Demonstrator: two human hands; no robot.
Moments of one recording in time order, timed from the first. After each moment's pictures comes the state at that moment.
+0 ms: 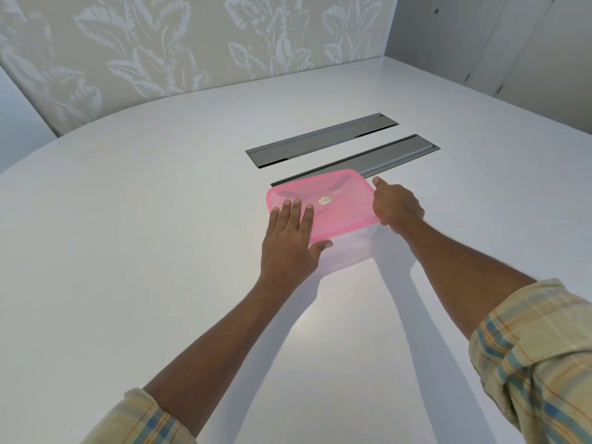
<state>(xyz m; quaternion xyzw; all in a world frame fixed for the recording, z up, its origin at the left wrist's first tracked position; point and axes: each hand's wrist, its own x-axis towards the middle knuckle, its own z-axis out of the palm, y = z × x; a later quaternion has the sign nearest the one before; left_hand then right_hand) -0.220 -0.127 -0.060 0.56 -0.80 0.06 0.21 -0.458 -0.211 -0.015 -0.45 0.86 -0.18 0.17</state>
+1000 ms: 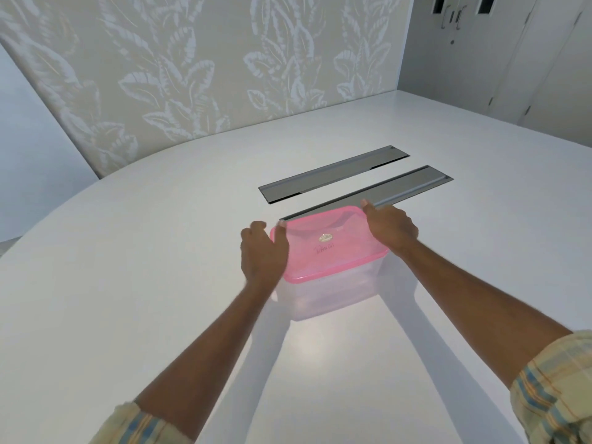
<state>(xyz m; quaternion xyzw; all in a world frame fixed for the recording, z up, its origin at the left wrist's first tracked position) -0.208 -0.175 -0.010 0.74 -0.52 -0.17 0.38 -0.470 -0.249 -0.013 -0.51 0.82 -0.20 0.16</state>
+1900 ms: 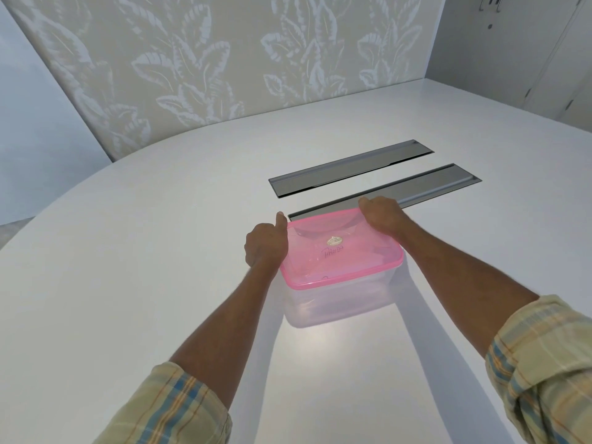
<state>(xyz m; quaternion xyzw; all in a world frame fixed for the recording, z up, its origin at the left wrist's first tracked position) -0.203 -0.243 -0.033 0.82 -0.42 -0.26 0.29 -0.458 -0.322 -0.024 -0.64 0.72 -0.15 0.21</state>
